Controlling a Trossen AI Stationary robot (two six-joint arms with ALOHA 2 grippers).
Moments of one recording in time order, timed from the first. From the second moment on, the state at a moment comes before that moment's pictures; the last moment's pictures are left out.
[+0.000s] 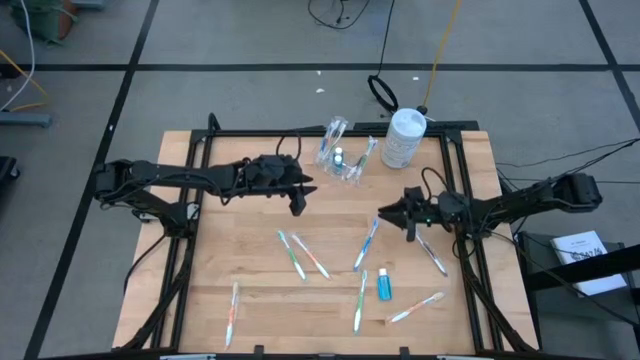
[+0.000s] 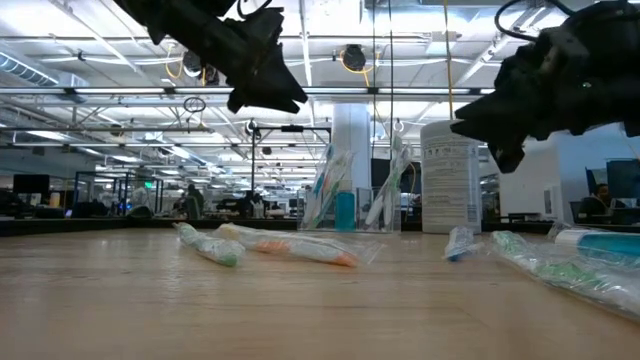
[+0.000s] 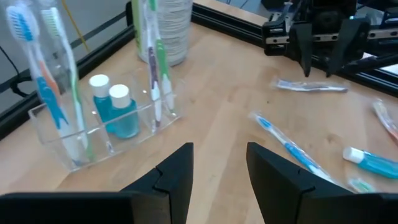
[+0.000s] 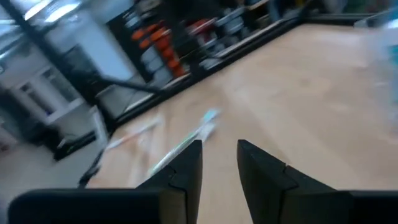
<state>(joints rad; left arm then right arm) 0.15 1.39 0.91 0.00 -0.09 -0.25 -0.01 0.94 0.04 0.82 0.02 0.51</state>
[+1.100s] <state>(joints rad) 0.00 1.01 0.91 -0.30 -0.14 -0.18 0.12 1.06 0.61 0.71 -0.04 0.29</state>
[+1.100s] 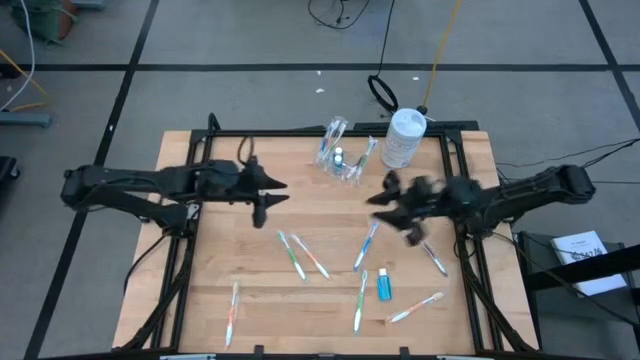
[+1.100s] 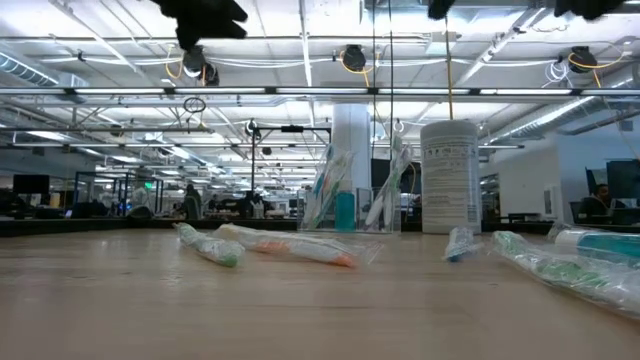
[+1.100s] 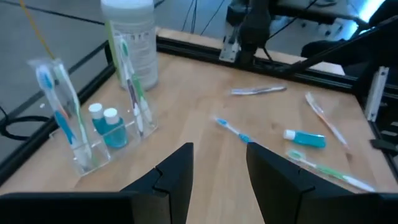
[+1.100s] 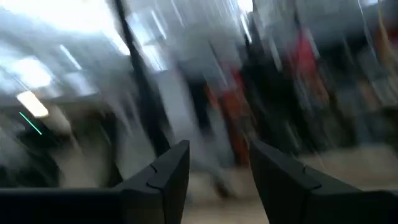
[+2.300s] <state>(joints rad) -0.04 1.03 0.91 -0.34 -0.24 -0.19 -0.02 1.39 0.43 0.04 0.29 0.93</state>
